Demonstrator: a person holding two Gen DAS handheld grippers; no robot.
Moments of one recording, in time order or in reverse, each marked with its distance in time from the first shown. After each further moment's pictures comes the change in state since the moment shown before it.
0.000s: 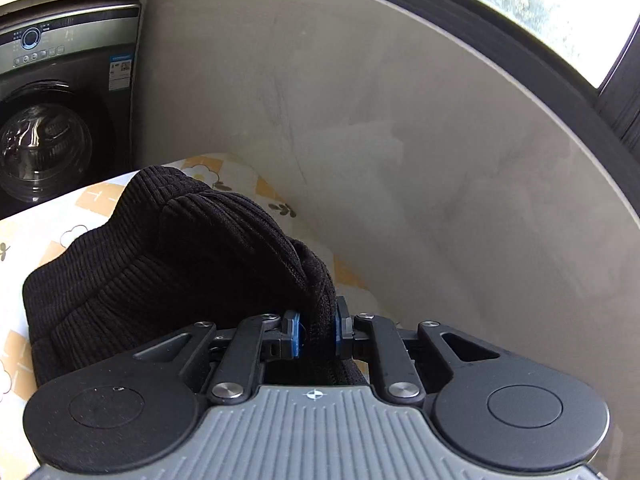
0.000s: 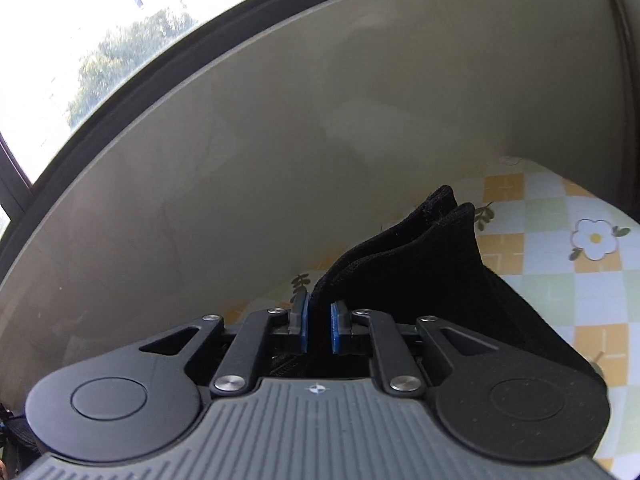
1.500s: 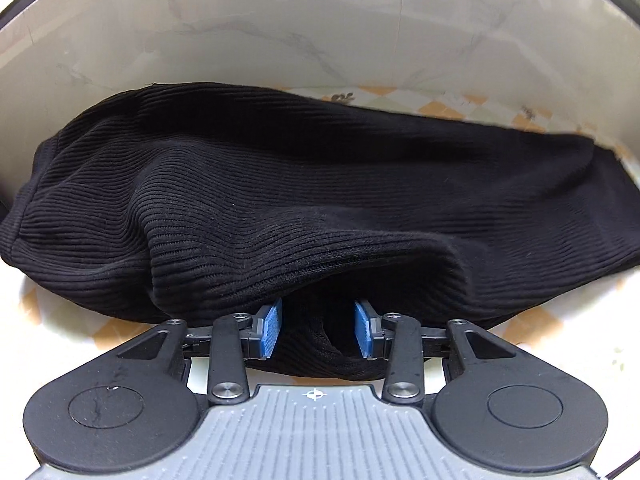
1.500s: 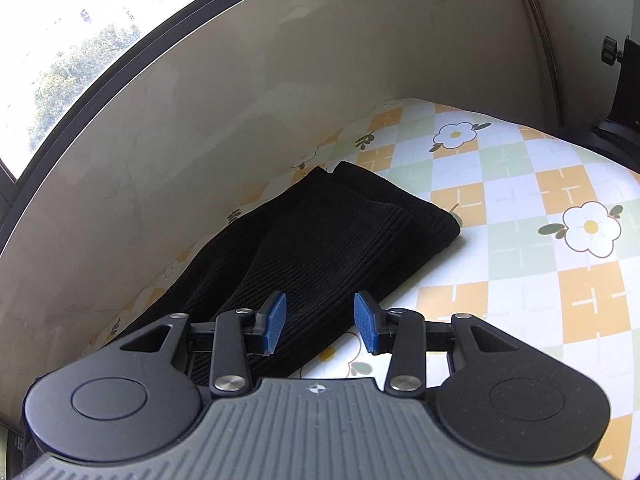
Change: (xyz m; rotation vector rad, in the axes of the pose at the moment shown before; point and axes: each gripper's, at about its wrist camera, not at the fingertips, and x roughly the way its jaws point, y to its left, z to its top) left arm -0.177 0.023 -0.233 0.851 0.223 -0.188; right arm -0.133 -0.044 -0.095 0.157 -0.043 -0.086
